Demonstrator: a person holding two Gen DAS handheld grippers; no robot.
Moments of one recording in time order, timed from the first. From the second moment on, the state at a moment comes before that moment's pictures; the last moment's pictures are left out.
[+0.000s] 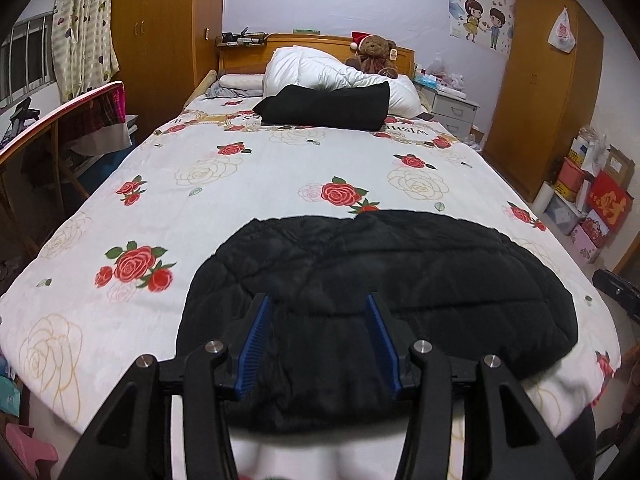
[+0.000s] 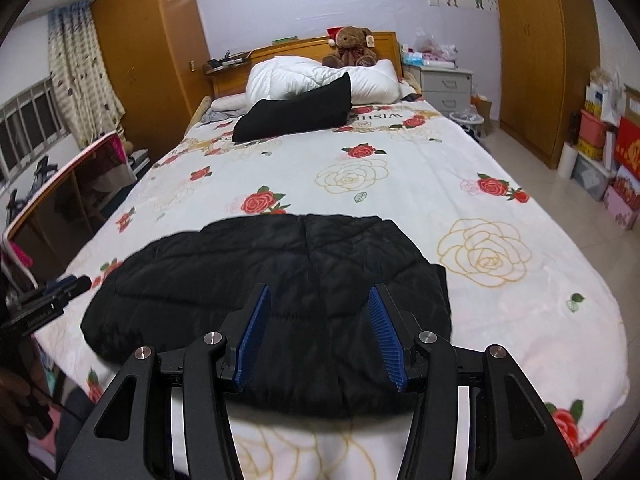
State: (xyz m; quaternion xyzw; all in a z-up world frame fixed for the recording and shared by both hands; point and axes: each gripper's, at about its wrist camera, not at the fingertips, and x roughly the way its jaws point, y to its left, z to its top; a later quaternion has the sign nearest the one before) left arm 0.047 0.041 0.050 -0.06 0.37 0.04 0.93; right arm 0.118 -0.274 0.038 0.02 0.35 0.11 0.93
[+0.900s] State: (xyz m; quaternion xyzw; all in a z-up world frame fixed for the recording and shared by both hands) left arm -0.011 0.016 0.016 -0.06 0.42 0.02 0.90; right arm 0.044 -0.229 0.006 -0.05 0.37 0.14 0.92
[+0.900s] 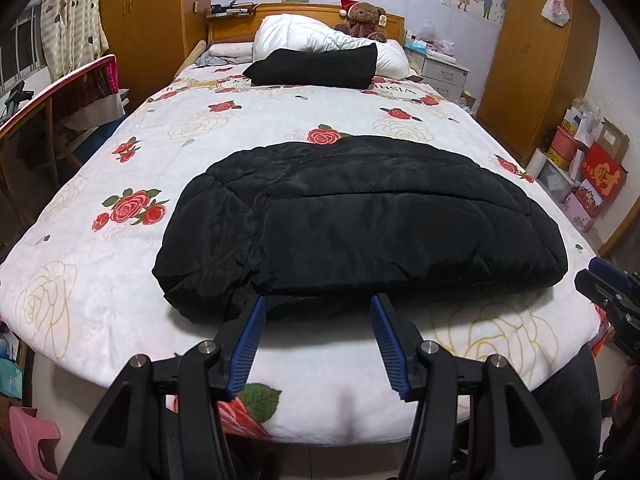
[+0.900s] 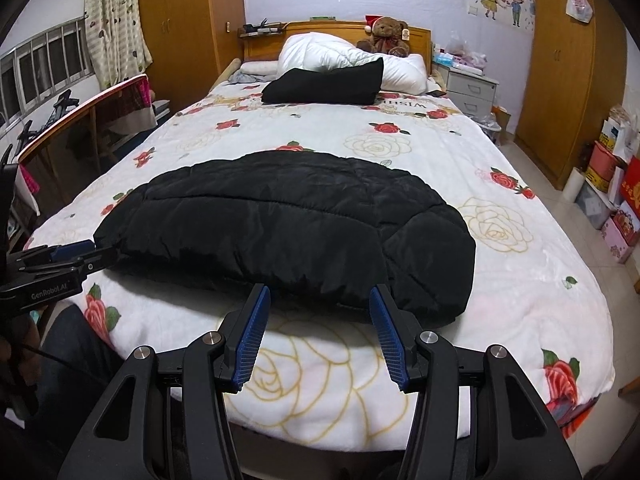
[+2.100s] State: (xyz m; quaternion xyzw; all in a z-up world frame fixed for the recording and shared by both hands) left arm -0.013 0.016 0.022 -0.07 0.41 0.02 0.91; right arm 0.046 -0.232 0.000 -0.04 0.39 0.13 0.91
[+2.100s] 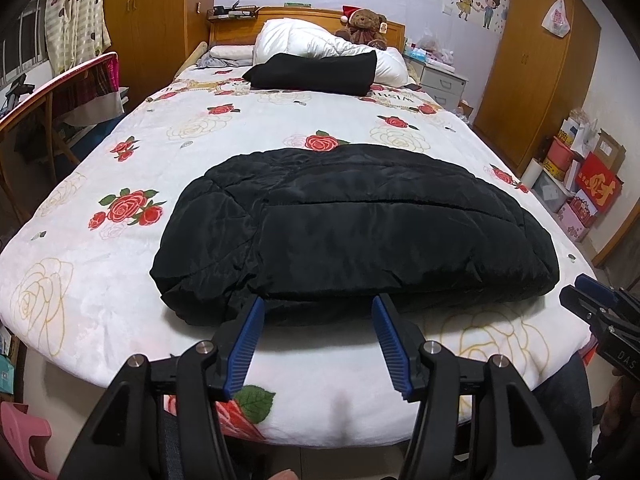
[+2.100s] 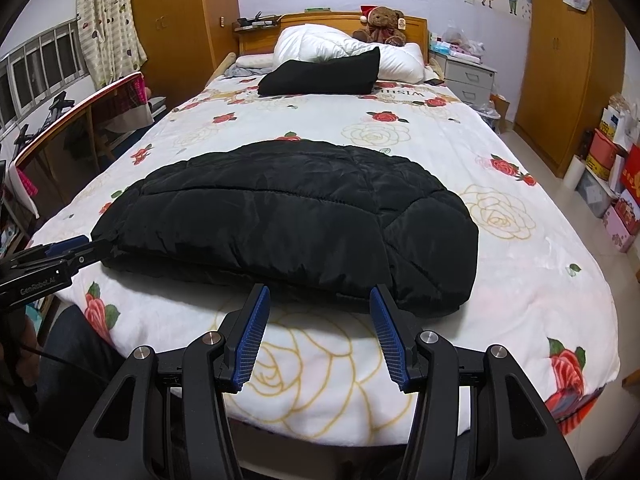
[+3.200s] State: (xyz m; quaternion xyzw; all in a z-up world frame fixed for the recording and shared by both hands) left arm -0.015 0.009 0.021 -0.07 0.42 0.02 0.91; right arm 0.044 -0.234 -0.003 -0.04 0.39 0.13 0.91
